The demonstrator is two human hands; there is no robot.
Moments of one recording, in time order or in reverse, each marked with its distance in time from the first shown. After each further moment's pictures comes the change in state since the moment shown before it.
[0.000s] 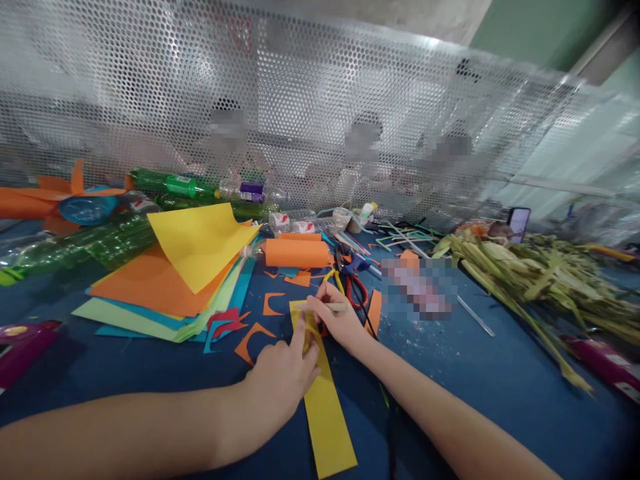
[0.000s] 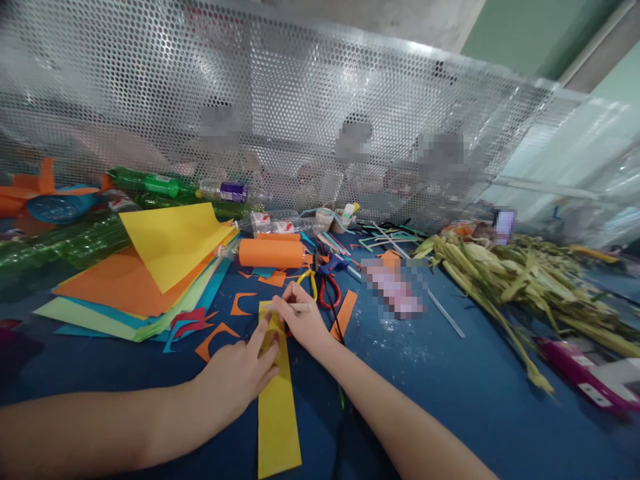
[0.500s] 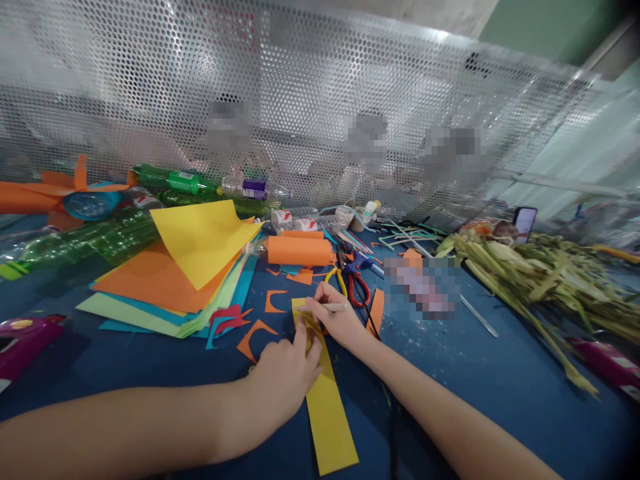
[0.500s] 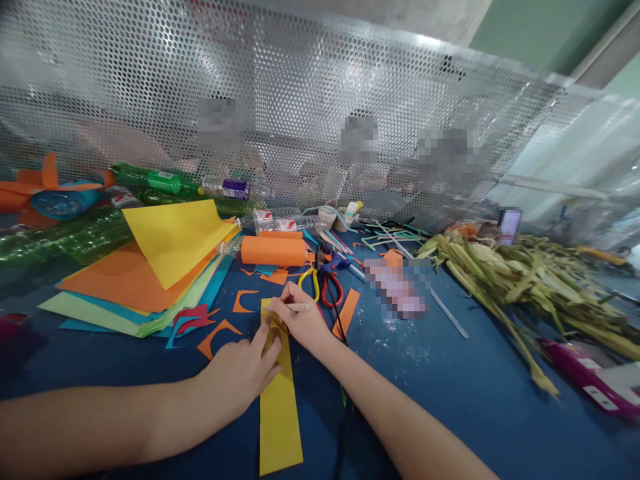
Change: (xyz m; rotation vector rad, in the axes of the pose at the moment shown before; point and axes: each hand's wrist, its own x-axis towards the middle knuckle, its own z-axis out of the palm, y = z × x) left_hand -0.001 0.002 0.004 0.049 -0.002 0.032; right_hand 0.000 -0.006 0.004 -0.116 -0.051 0.048
